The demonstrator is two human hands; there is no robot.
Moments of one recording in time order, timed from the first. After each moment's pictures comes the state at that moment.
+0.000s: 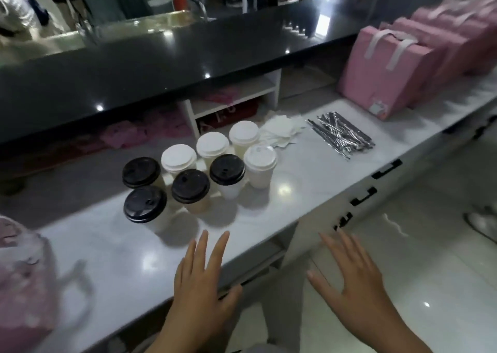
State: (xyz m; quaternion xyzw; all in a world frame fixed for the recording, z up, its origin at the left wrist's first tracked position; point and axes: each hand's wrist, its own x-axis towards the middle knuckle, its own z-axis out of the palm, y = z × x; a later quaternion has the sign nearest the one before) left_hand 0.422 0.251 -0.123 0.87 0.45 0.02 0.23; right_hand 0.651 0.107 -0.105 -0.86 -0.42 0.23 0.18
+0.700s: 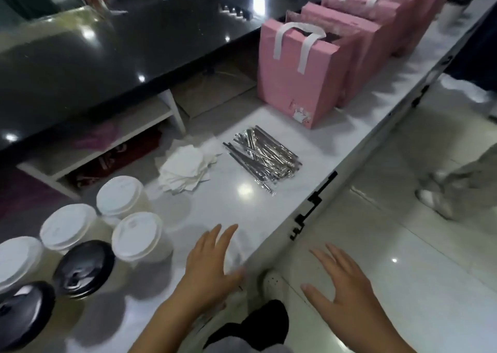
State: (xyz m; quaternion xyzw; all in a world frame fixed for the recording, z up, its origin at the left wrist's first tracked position) left_hand 0.725 0.331 -0.156 0.88 0.33 -0.11 0.32; right_hand 0.871 0.112 -0.135 -0.88 -0.31 0.29 0.21
